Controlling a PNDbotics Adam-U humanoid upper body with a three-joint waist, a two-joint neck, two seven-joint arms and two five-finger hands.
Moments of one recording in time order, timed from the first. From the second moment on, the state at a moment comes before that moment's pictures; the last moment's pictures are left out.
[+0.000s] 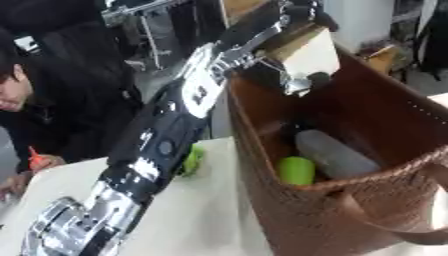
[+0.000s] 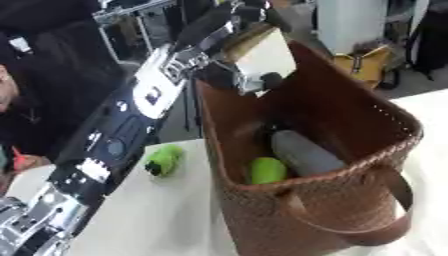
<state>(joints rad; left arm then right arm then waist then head) -1.38 0.36 -0.15 -0.94 -0.57 -0.77 -0.23 -0.15 -0.26 -0.12 -1.99 0.28 -0.51 -0.70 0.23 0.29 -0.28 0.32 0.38</state>
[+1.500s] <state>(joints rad) -1.38 0.37 -0.13 -0.96 -0.38 -0.66 -0.45 -0.15 -0.26 -0.12 -1.99 0.26 -0.51 -0.69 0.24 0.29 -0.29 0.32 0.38</state>
